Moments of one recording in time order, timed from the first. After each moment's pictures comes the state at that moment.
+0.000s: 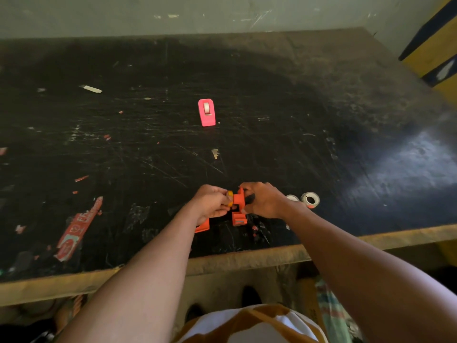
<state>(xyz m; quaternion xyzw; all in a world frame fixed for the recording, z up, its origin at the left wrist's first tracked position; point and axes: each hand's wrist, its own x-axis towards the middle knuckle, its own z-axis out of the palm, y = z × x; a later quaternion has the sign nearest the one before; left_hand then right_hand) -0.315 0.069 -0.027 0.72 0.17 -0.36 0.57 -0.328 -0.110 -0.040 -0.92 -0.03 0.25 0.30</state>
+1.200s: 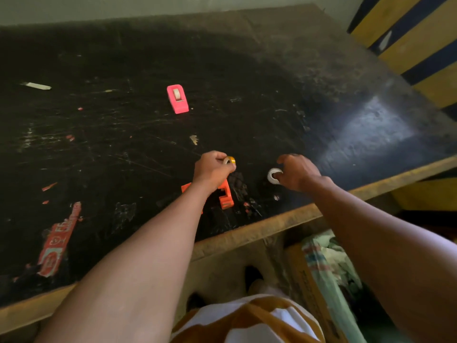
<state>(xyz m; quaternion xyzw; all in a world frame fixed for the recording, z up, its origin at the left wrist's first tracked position) -0.304 0.040 -0.022 0.84 0.00 -0.21 0.49 -0.378 -0.175 -0.012 -0.97 0.17 0.13 0.09</state>
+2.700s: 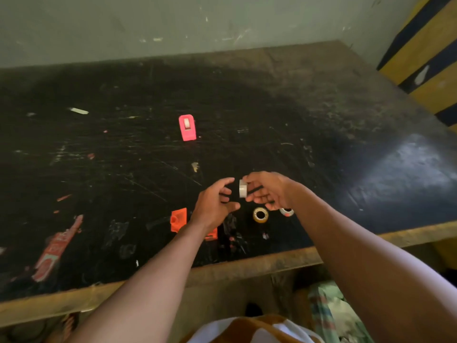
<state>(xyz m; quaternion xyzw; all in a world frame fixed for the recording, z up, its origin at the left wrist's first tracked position) -0.331 0.006 -0.019 0.86 -0.06 -0.15 0.48 -0.324 -0.180 0.026 -0.73 0.26 0.34 0.54</state>
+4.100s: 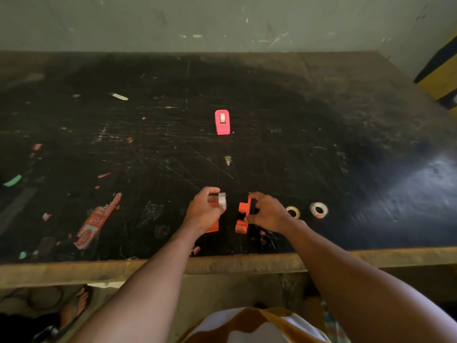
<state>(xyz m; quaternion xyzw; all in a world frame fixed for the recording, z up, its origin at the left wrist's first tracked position) -0.348 0.105 -0.038 0.83 0.10 -0.16 0.53 -0.348 -0.095 -0.050 -0.92 0.04 0.22 0.32</state>
